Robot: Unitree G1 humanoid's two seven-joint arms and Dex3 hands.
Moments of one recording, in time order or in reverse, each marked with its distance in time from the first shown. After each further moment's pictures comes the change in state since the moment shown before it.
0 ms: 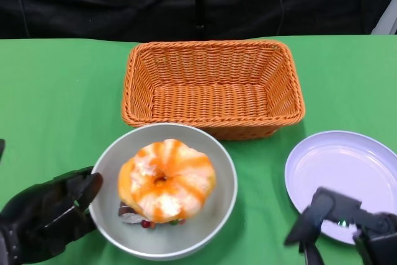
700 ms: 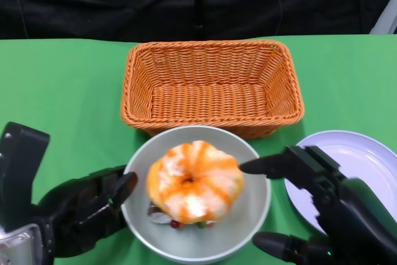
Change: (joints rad) left arm -0.046 -0.038 -0.107 -0.029 -0.003 0.031 0.048; right arm -0.180 -0.074 0.036 -0.139 -0.261 0.269 0.177
